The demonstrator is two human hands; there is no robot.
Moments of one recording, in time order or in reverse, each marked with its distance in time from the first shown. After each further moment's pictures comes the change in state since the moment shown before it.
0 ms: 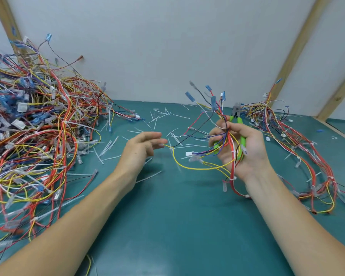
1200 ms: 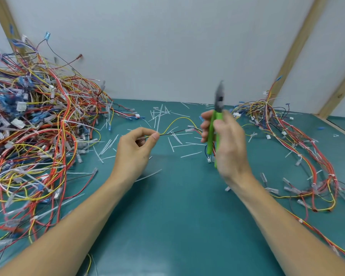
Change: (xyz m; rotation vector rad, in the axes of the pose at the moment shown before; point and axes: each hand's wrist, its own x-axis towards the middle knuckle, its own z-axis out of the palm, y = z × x) left_hand 0.006 -0.012 -0.004 0.204 0.195 0.330; right_hand -0.014 0.035 0.018 -1.011 0.092 -0.586
